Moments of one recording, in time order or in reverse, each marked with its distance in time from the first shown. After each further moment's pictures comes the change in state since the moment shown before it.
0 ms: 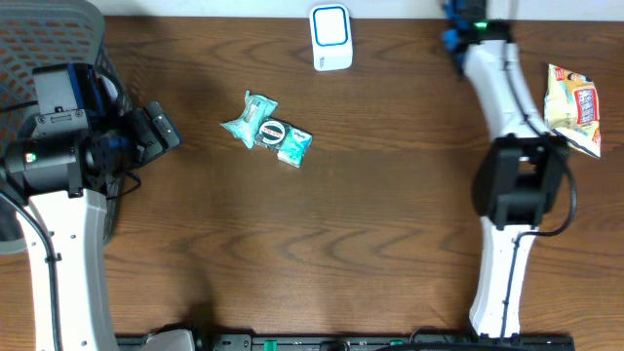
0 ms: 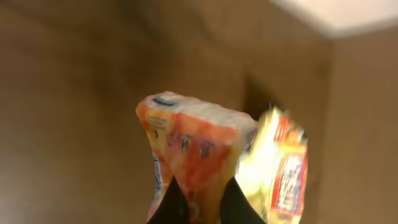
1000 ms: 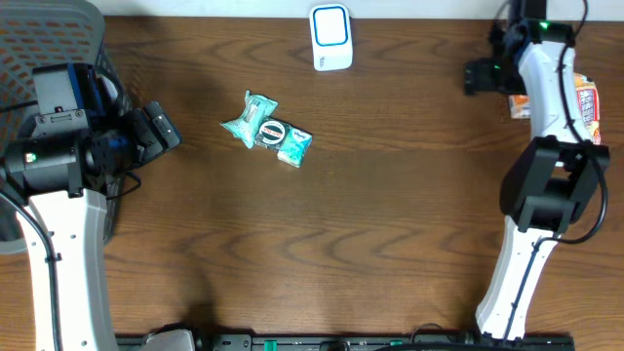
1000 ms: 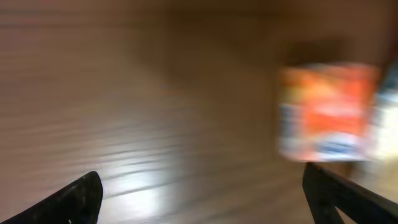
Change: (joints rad) left arm 0.000 0.000 0.000 0.000 0.000 0.000; right arm -0.127 -0.045 -0.005 -0.238 -0.580 0.246
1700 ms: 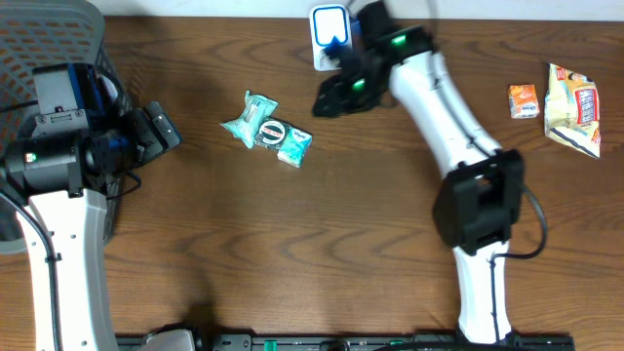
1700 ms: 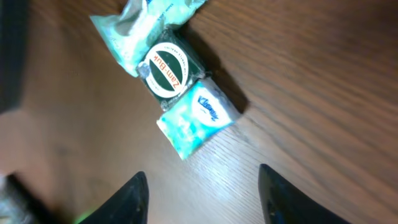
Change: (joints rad) left arm 0.000 0.000 0.000 0.000 0.000 0.000; right arm 0.525 -0.076 -0.076 0.021 -0.459 0.156
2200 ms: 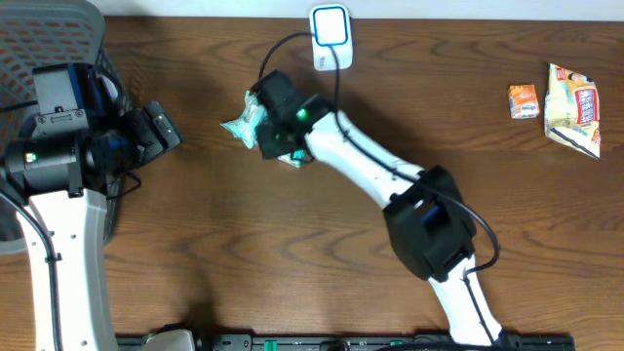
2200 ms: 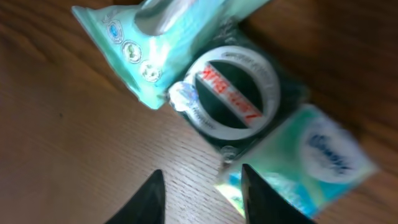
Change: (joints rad) left arm 0.000 0.000 0.000 0.000 0.000 0.000; right arm 0.312 0.000 -0.246 0.398 0.394 0.310
